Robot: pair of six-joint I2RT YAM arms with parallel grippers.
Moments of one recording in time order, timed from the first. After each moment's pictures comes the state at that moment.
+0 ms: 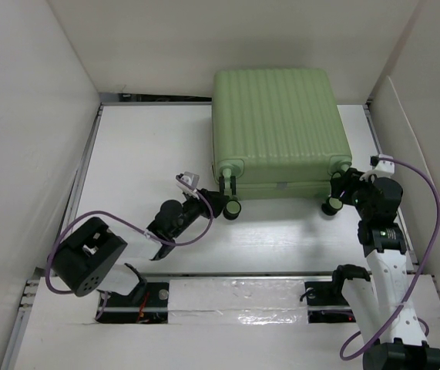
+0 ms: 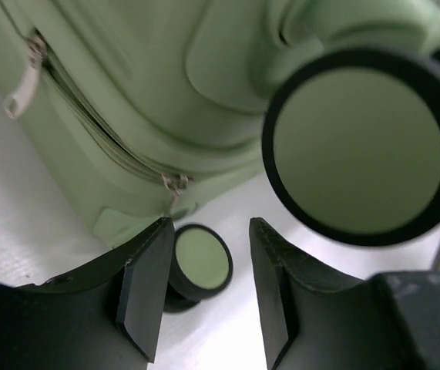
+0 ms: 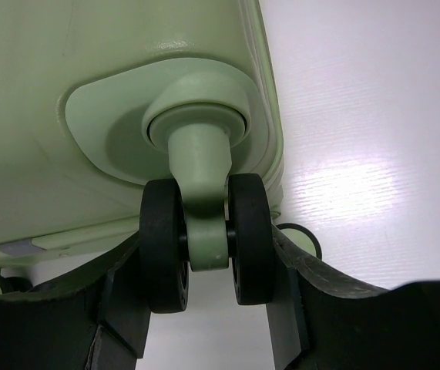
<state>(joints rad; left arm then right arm) -0.70 1.38 0.23 1.09 0.06 -0.51 -0.12 0.62 0.58 -0.26 -0.13 0.25</state>
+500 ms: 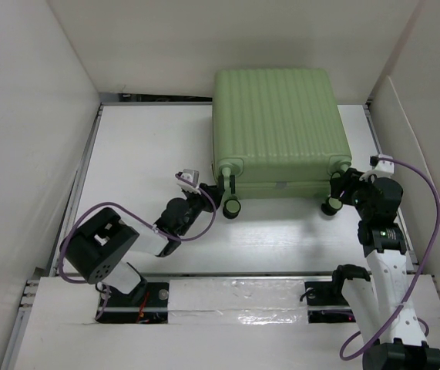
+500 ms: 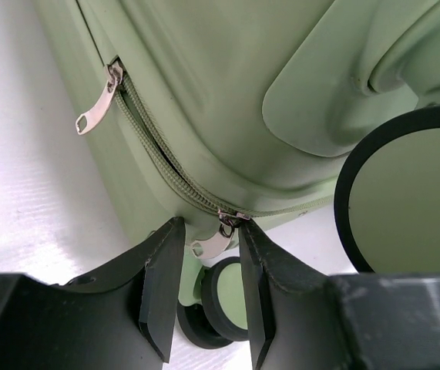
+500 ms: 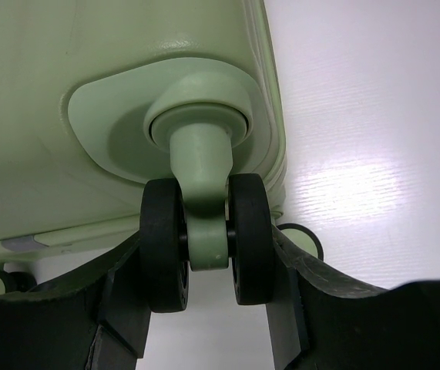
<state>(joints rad) -0.74 1.48 0.29 1.14 -0.19 -0.48 -0.12 0.62 0.58 -0.26 -0.15 0.25</state>
